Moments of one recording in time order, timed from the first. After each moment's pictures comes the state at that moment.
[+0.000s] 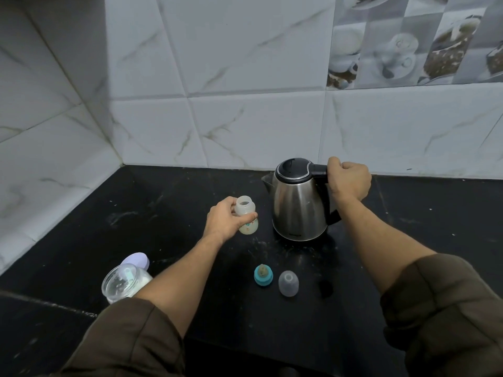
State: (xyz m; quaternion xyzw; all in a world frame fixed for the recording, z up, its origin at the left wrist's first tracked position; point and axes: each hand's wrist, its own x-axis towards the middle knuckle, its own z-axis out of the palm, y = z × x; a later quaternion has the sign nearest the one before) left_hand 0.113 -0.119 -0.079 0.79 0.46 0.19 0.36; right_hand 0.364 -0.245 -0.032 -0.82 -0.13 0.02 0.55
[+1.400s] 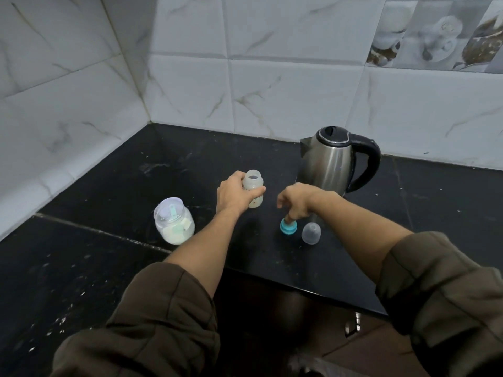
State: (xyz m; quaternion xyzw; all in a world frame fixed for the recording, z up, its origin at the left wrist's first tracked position) left_hand 0.021 -0.165 -0.077 0.75 0.52 0.24 0.32; right_hand 0.199 -0.243 -0.061 -0.74 -0.63 0.21 -0.11
